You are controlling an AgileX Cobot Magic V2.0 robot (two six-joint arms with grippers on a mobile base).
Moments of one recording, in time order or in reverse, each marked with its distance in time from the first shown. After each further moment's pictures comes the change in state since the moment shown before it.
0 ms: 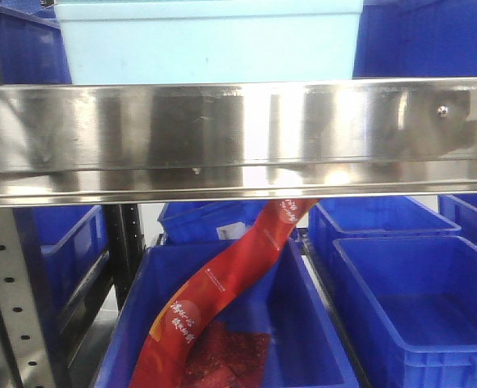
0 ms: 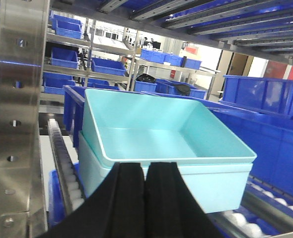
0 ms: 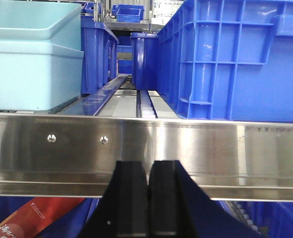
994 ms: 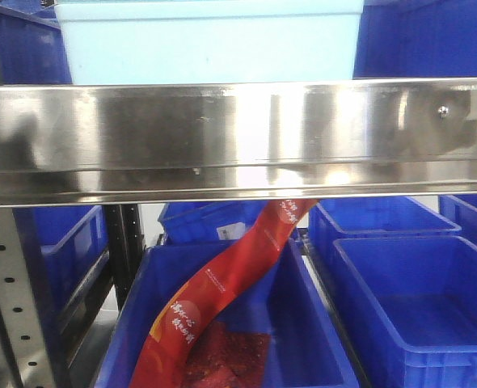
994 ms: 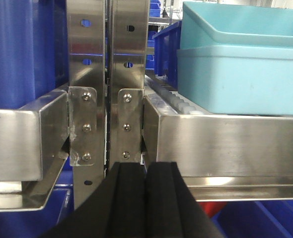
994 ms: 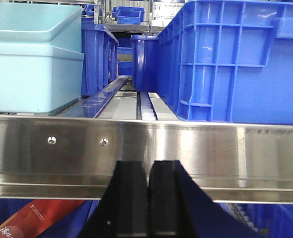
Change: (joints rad) left arm 0.282 -0.444 0.597 -0.147 -0.062 0.274; right arm 0.000 0.000 0.002 0.000 -0.008 0.000
